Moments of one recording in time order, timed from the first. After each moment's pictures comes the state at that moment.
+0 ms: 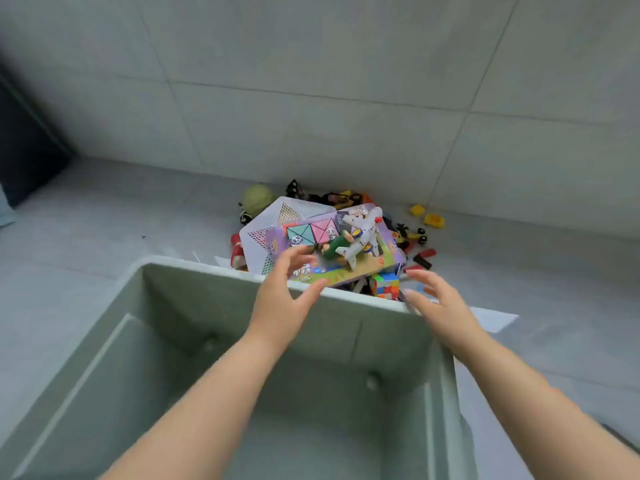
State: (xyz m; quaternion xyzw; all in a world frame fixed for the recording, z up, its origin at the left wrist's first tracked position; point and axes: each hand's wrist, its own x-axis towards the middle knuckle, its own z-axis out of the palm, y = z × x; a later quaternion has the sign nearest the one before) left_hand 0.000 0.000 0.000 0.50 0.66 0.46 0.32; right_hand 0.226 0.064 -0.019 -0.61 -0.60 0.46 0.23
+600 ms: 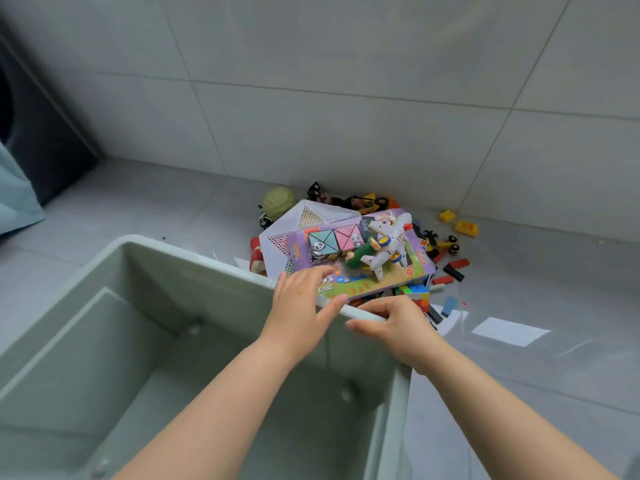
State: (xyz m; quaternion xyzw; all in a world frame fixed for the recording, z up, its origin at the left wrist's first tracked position) left_hand -0.024 0.023 -0.028 0.62 0.70 0.30 0.18; right_hand 0.140 0.065 -0.029 -0.51 -0.67 0.52 0.15
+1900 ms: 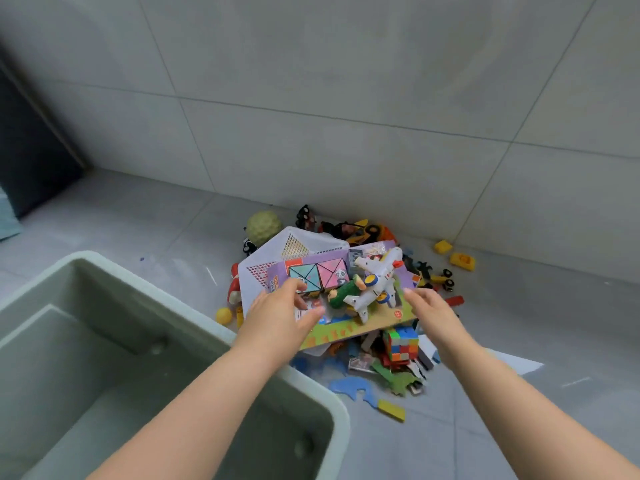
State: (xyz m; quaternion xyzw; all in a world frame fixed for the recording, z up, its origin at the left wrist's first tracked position) left_hand -0.024 0.090 -0.012 0.54 0.78 0.21 0.25; right_hand 0.189 0.195 -0.069 -0.63 -0.53 0.52 0.21
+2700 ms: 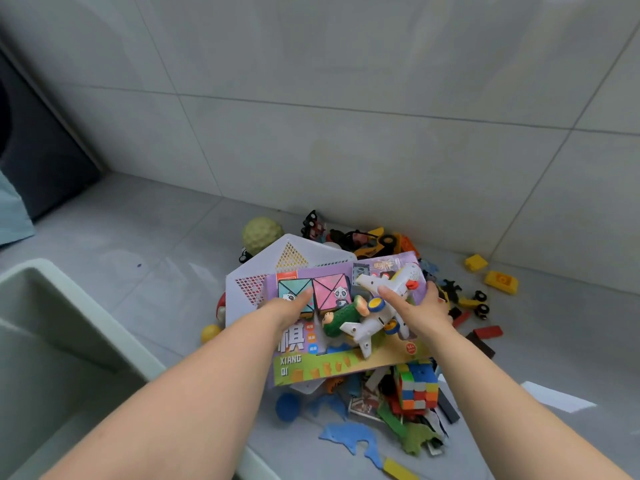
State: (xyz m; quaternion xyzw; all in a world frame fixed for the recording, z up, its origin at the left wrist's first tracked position) left_hand -0.048 0.211 -0.132 0.16 0.86 0.23 0.43; right_hand 0.162 0.293 -0.149 -0.66 -0.55 0.49 0.16
